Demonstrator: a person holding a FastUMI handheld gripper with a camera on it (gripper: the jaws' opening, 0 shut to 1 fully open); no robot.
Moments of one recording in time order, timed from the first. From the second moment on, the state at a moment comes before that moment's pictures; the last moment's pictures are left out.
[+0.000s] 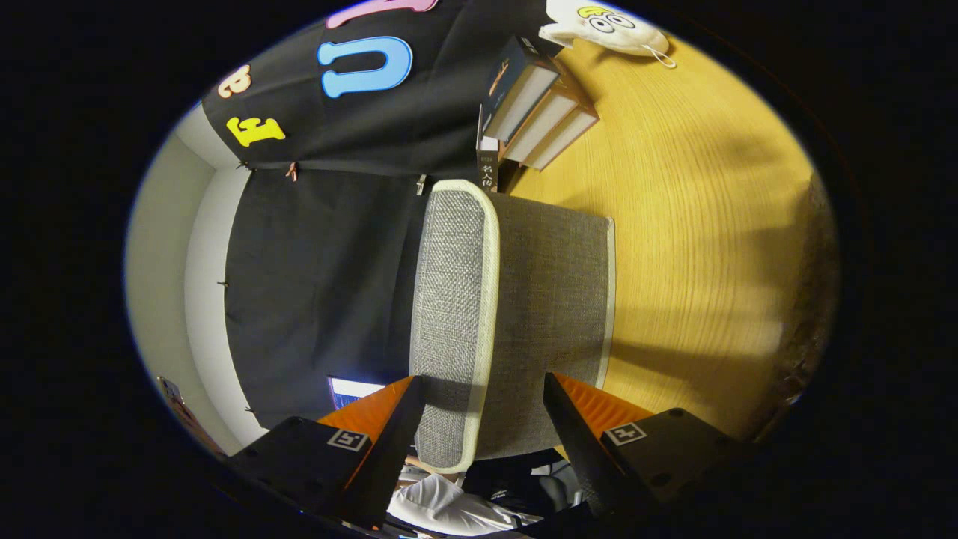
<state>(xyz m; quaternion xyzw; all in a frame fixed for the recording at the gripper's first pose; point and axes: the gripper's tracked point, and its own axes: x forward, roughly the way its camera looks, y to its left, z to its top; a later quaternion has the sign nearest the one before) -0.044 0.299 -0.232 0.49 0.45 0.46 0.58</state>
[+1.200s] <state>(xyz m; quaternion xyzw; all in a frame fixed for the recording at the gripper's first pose) -0.029 0.343 -0.052 0.49 0.30 0.40 0.71</state>
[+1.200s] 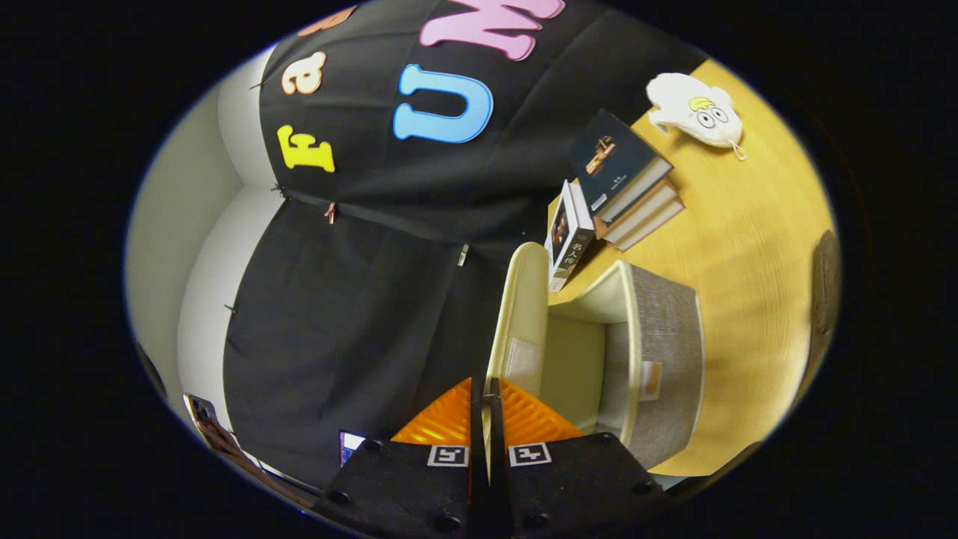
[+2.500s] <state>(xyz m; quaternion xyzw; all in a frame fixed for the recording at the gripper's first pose) -0.040 0.545 -0.007 0.42 0.30 0.45 0.73</state>
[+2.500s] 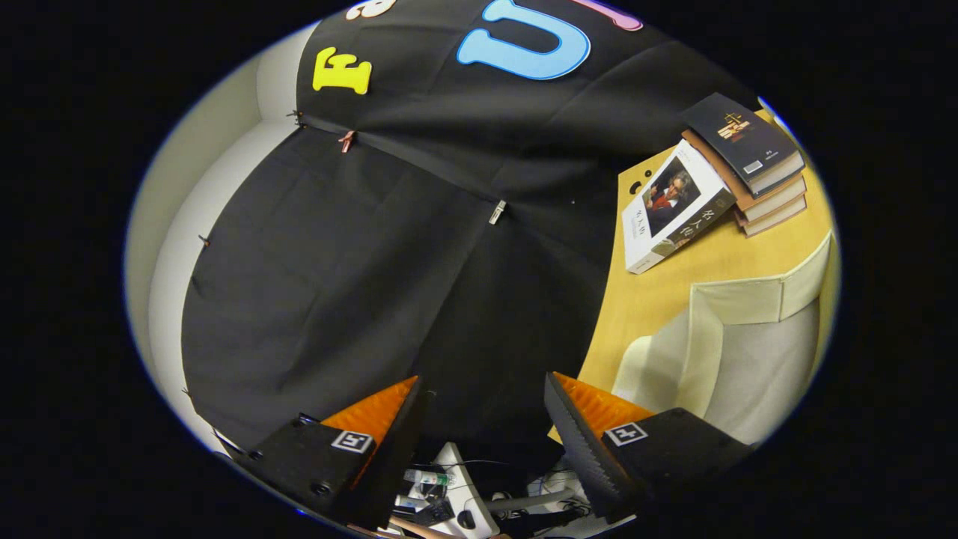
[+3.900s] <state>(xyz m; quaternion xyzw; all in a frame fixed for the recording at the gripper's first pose) -0.062 0.096 -0.202 0.13 0.31 0.13 0.93</state>
